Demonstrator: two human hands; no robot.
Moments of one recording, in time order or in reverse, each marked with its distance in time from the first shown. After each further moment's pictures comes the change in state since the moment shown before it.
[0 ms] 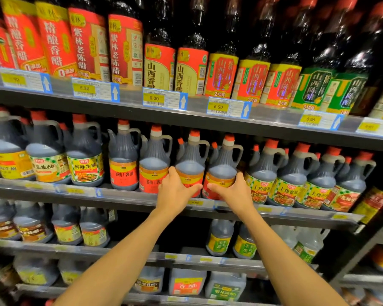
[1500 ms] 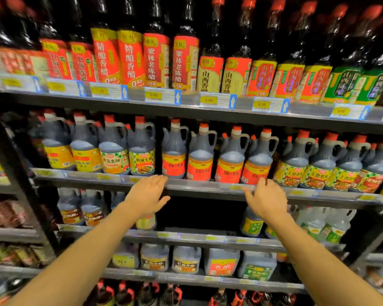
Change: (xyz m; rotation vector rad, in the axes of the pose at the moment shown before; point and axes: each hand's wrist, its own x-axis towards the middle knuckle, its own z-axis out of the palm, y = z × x) left_hand -0.019 -0.136 -0.189 0.842 -0.336 0.468; right_hand -0.084 -0.028 0.033 -0.961 0.030 -0.040
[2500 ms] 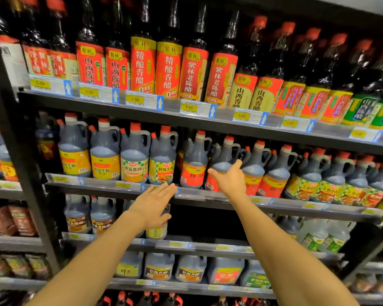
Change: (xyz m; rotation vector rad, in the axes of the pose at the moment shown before) left_hand -0.014 -0.073 0.016 -0.034 -0.116 0.176; right_hand 0.043 -0.177 -0.011 0.699 -0.029 0.171
